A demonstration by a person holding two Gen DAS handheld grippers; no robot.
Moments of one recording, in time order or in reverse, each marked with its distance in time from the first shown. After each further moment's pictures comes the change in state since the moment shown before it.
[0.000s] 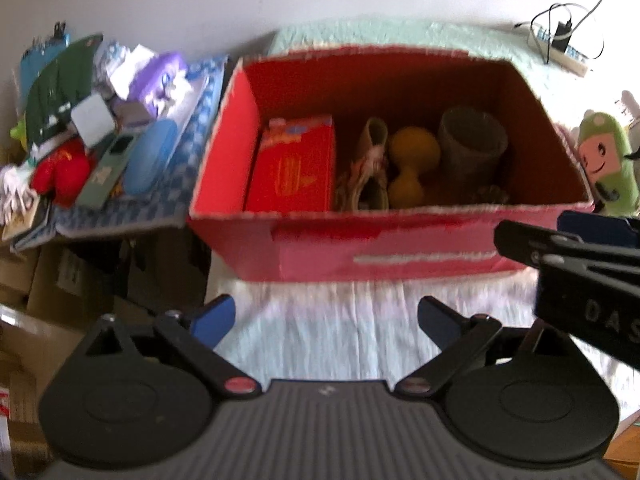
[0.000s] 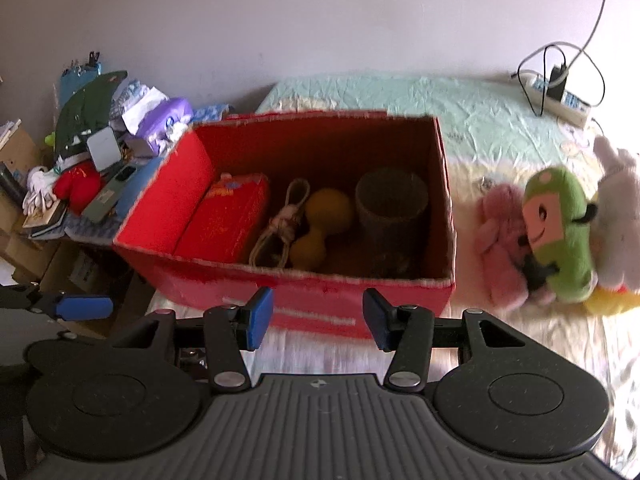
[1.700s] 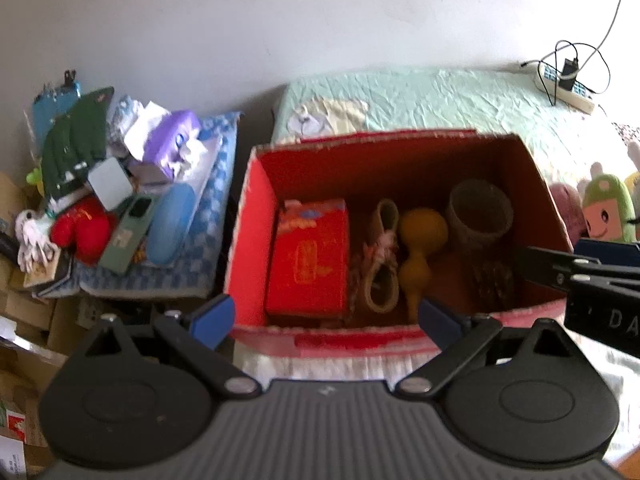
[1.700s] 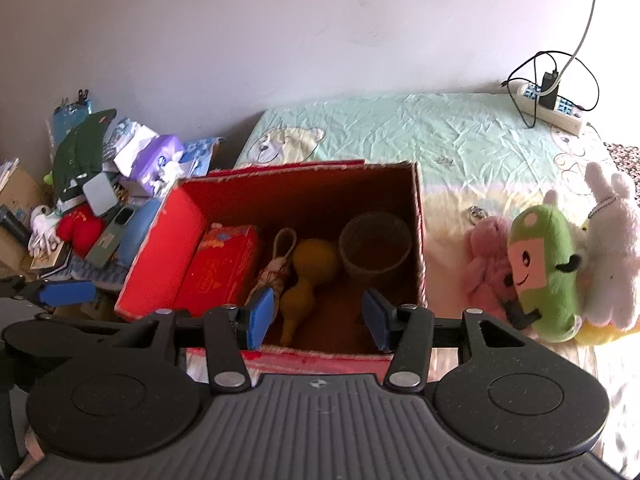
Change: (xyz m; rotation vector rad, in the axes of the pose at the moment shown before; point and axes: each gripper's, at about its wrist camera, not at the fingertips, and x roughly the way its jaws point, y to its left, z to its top) left arm -0.027 0.002 0.064 0.031 -0.109 0.054; right arm -0.008 -0.025 0.056 0.069 -0.034 0.020
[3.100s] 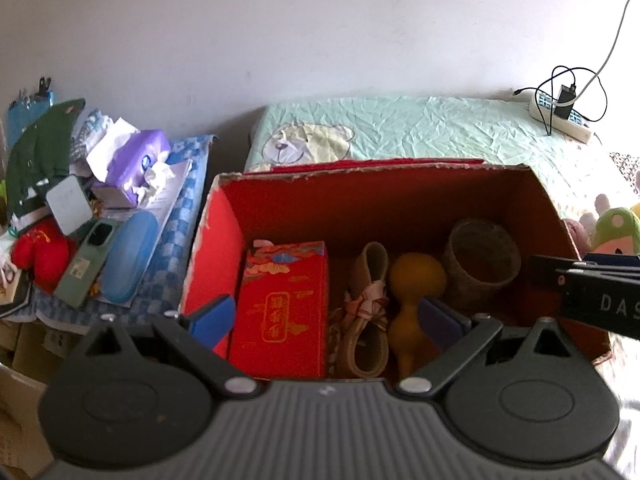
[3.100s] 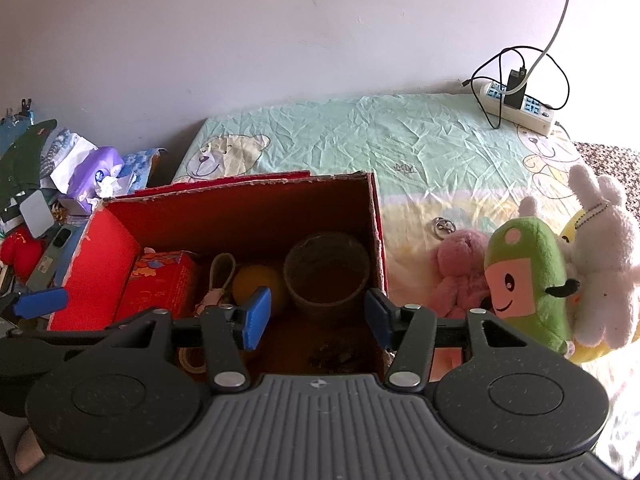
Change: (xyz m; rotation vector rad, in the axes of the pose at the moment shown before) left arm 0.057 -0.002 0.014 -0.031 -0.090 -0.080; right arm 0.051 -0.011 0.015 0.024 -0.018 -0.143
